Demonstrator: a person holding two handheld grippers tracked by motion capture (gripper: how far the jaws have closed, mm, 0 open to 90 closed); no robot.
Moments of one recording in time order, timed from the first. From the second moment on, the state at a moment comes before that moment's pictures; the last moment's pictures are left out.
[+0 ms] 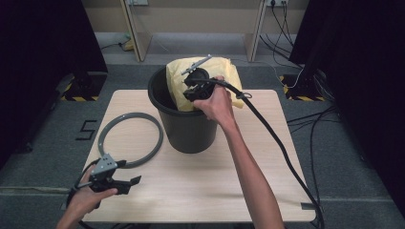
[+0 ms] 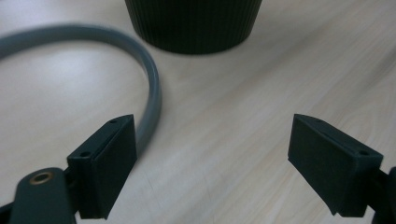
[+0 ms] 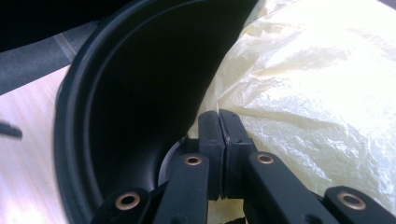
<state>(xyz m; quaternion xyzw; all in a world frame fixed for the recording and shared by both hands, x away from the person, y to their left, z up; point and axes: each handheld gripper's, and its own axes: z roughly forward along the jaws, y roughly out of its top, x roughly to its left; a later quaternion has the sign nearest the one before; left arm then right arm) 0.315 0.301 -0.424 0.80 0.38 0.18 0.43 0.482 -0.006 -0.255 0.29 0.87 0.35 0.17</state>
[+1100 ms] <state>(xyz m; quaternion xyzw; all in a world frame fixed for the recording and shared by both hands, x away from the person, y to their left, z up) 0.446 0.222 -0.253 0.79 0.38 0.15 0.46 0.473 0.007 -0.262 0.28 0.88 0.37 0.15</state>
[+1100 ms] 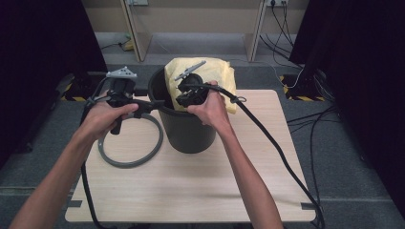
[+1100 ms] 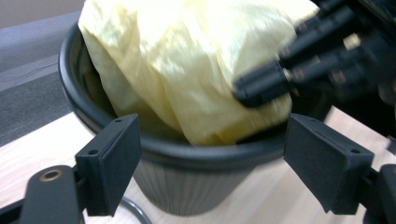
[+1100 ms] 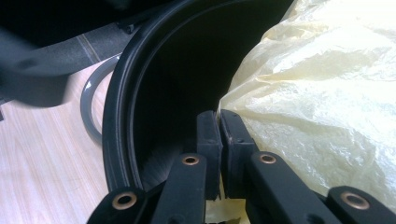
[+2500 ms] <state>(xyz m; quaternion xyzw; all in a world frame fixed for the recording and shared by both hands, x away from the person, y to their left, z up) 0.499 0.201 -0.262 0.80 0.41 0.15 0.42 0.476 -0.080 -0.220 0.41 0.80 0.36 0.26</state>
